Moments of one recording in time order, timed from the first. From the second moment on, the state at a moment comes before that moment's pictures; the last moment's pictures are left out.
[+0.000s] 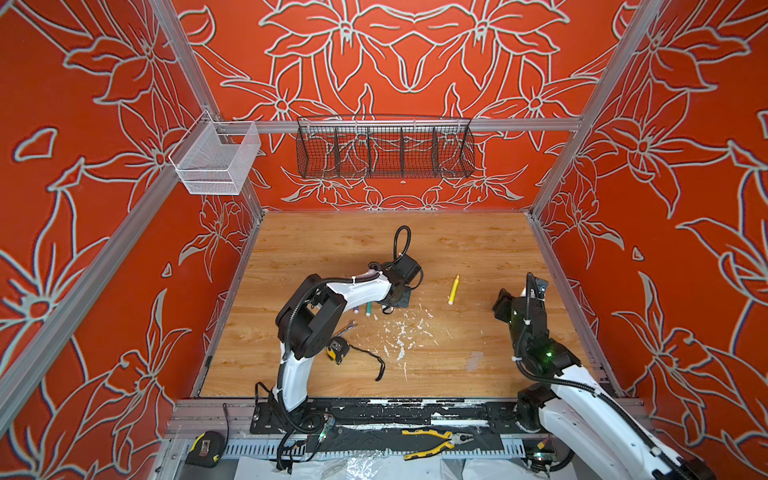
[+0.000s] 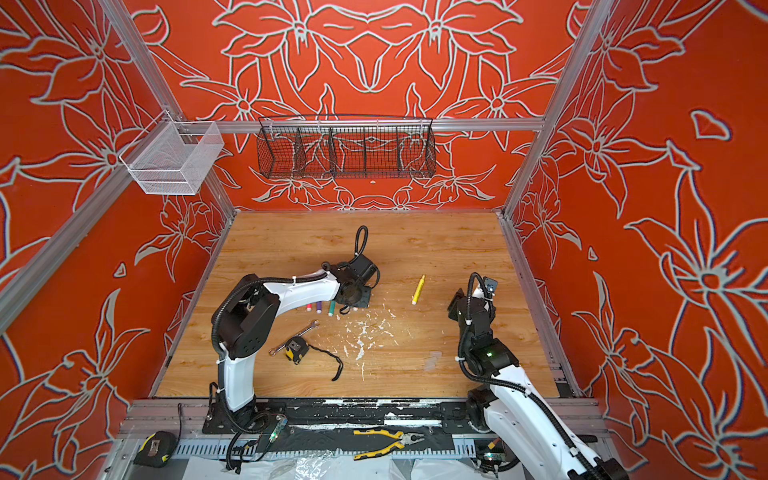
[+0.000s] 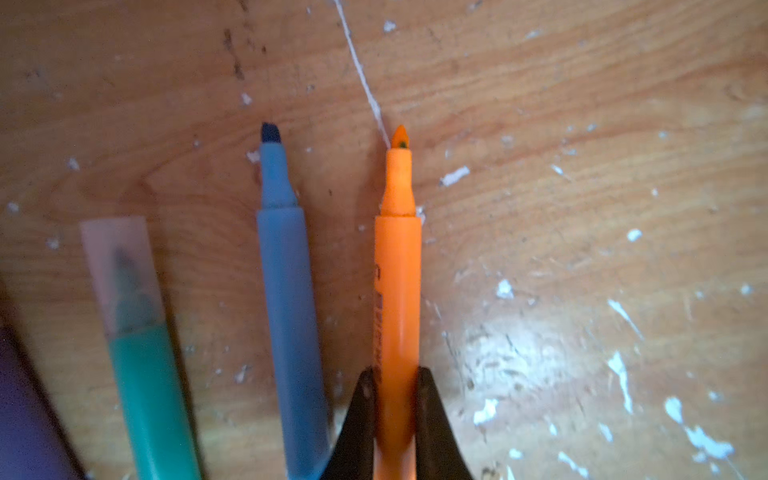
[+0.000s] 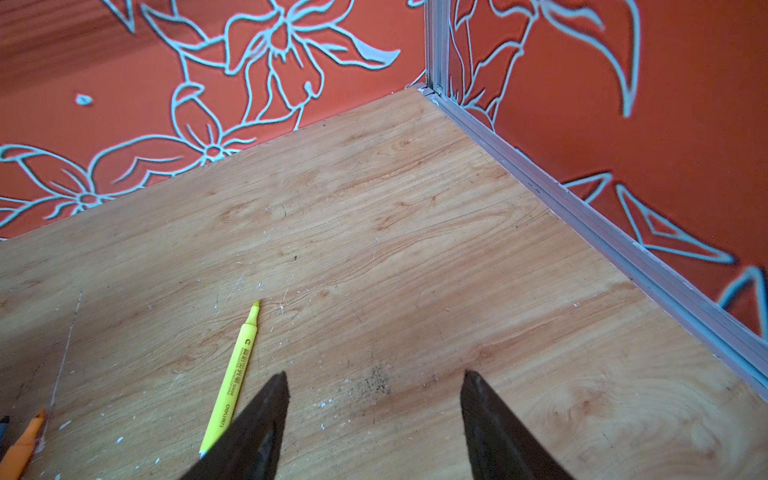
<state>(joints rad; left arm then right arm) -0.69 1.96 1.33 -0.57 -0.16 -0.49 0.32 0.68 0.34 -0.13 0.56 0.49</state>
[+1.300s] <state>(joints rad) -0.90 1.24 0.91 -0.21 0.06 -0.39 0.74 0.91 0.45 0.32 -0.16 1.01</state>
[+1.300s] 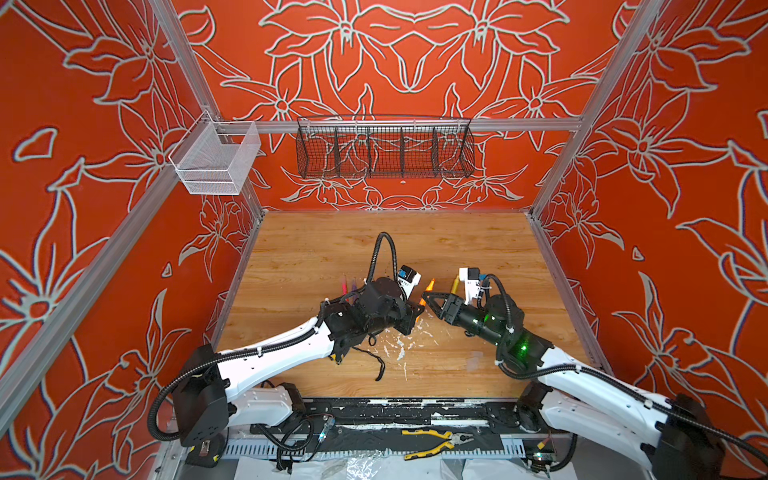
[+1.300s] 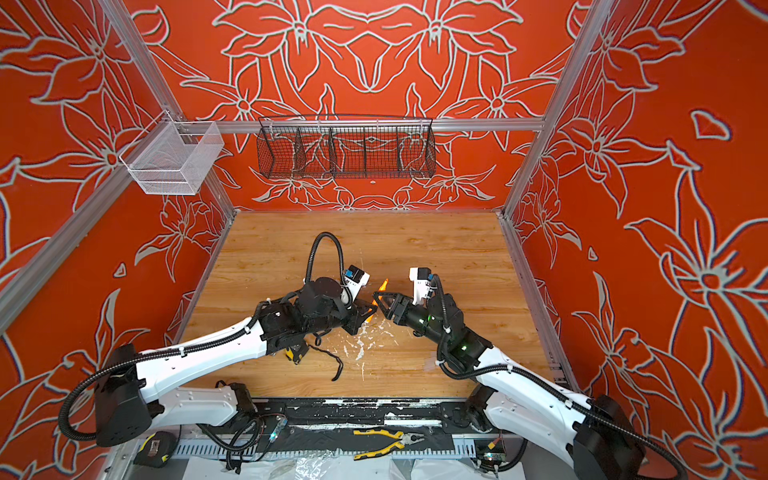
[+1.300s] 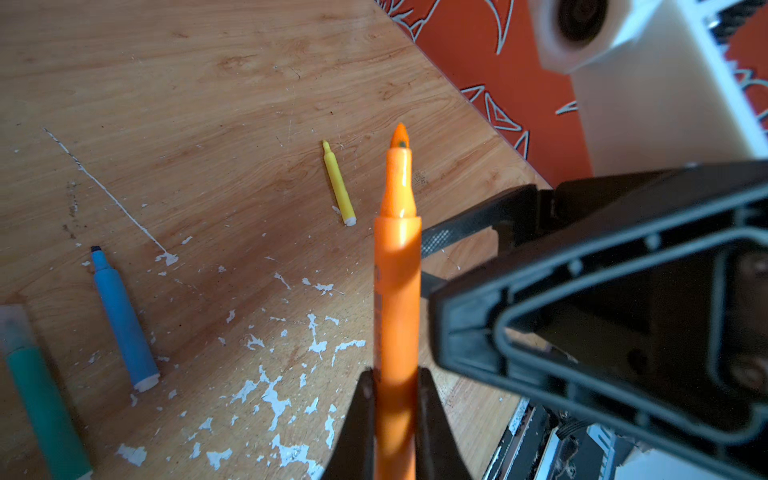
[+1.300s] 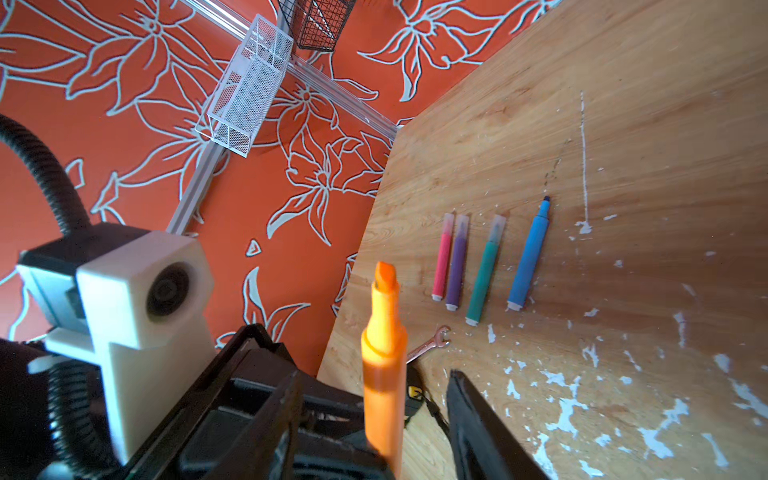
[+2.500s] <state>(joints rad) -0.91 1.22 0.86 -0.22 -0.02 -0.34 0.94 1.06 0.56 0.33 0.04 0.95</state>
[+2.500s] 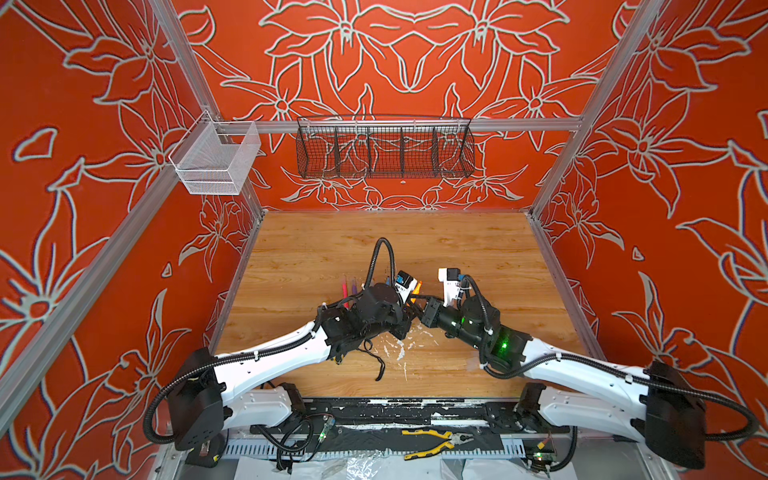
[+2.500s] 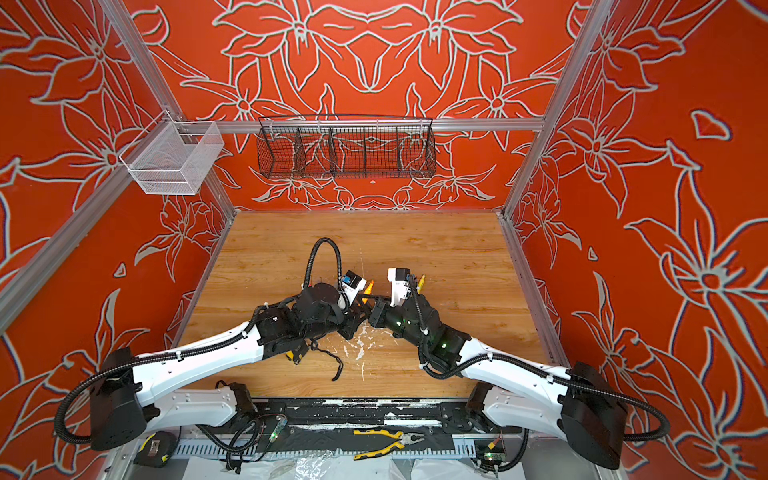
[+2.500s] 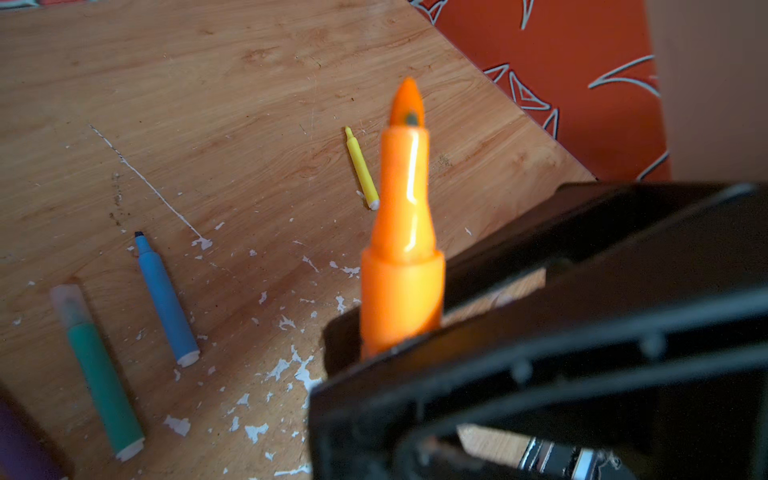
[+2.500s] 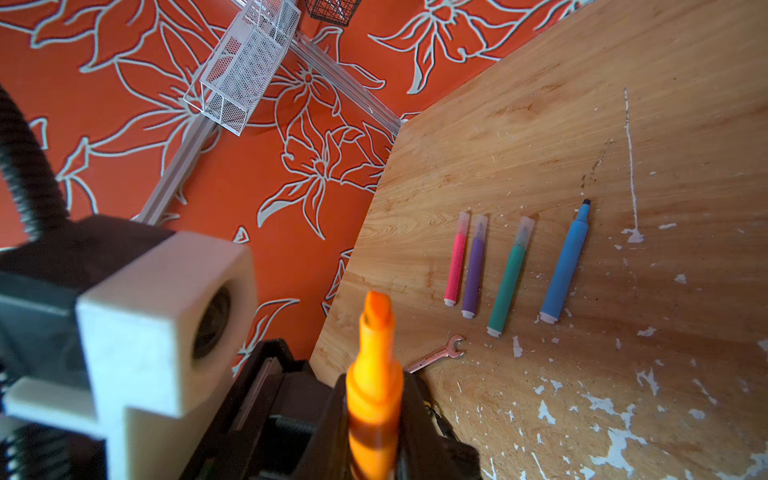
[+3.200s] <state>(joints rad) -0.72 0.93 0.62 -0.38 -0.25 -0.38 0.95 0.83 0.73 -0.64 0.32 0.80</state>
